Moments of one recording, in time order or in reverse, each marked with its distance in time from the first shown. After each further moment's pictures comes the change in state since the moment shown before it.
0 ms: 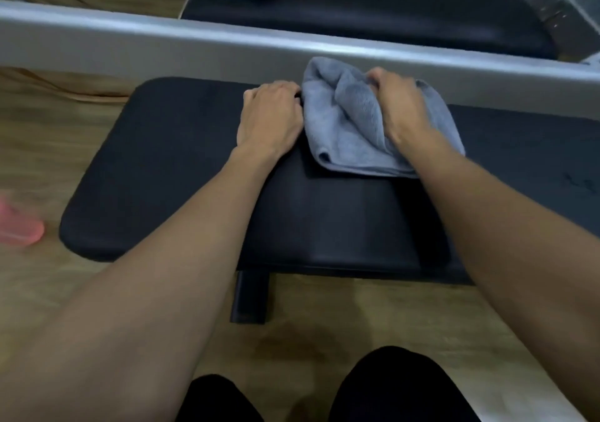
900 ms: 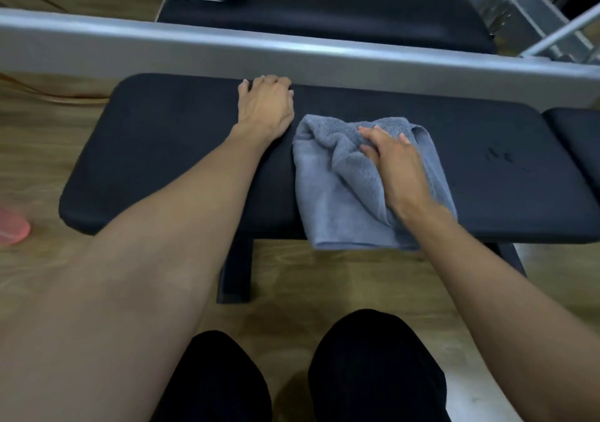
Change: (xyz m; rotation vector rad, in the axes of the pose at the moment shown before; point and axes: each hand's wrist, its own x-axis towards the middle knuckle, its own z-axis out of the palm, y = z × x) left_hand 0.004 0.039 -0.002 0.124 -0.170 0.020; right_hand -0.136 0.034 -0.029 0.094 0.051 -0.024
